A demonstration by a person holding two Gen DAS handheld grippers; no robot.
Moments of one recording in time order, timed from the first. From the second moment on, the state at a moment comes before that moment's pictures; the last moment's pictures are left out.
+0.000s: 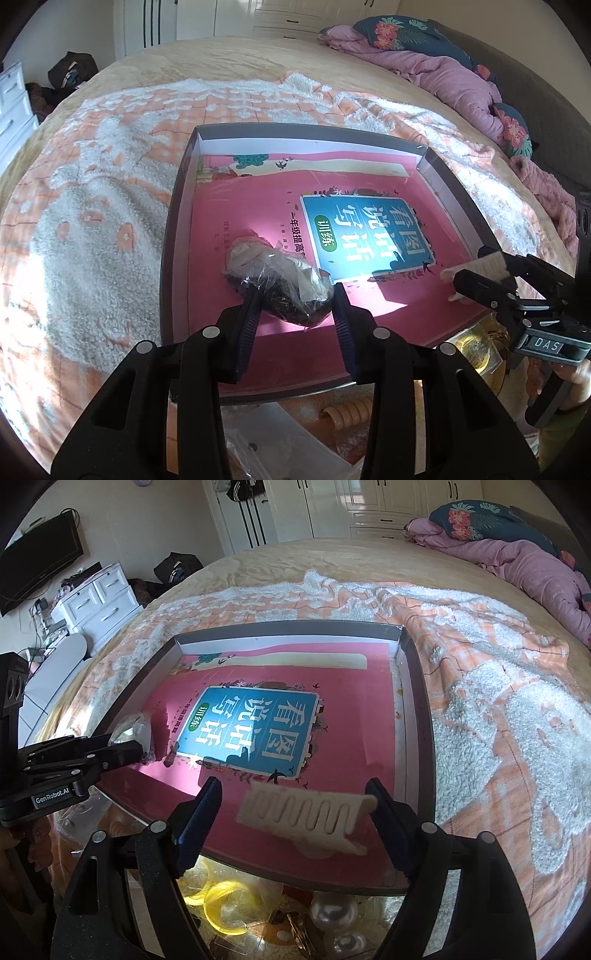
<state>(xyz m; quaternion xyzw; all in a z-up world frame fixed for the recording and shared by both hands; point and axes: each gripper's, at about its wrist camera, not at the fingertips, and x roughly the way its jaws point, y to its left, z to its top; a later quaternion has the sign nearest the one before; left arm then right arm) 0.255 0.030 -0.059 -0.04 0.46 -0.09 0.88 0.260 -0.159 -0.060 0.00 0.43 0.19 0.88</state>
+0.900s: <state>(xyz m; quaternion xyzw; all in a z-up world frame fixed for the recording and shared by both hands) 0.215 0.046 0.010 -0.07 0.39 -0.08 0.92 0.205 -0.229 0.010 0.08 0.34 0.17 0.92</state>
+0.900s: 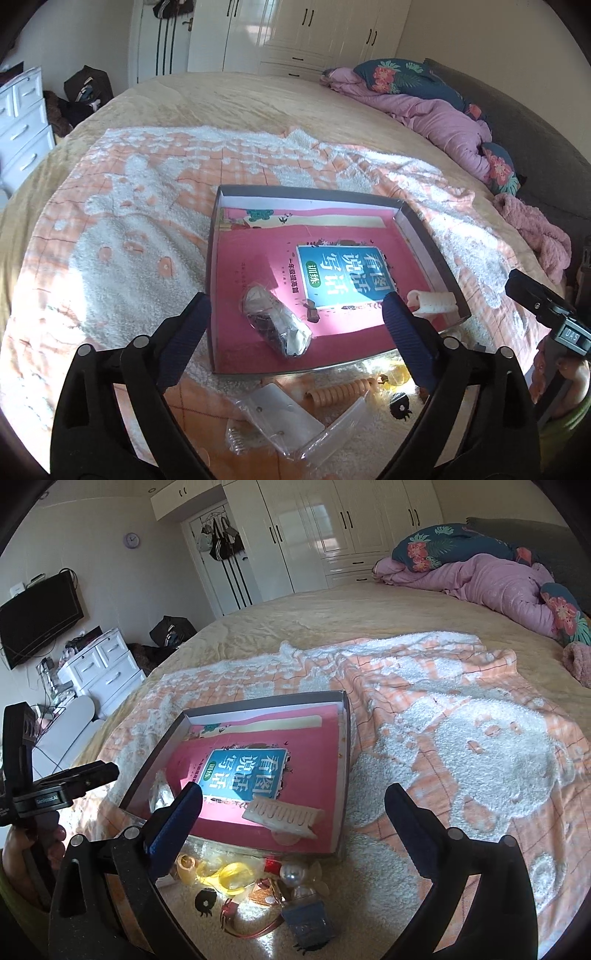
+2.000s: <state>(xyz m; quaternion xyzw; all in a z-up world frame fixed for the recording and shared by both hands) 0.138 0.065 0.049 -0.08 0.34 -0.04 0.94 0.151 -0.233 0.032 0.05 0.32 0.19 0.93</state>
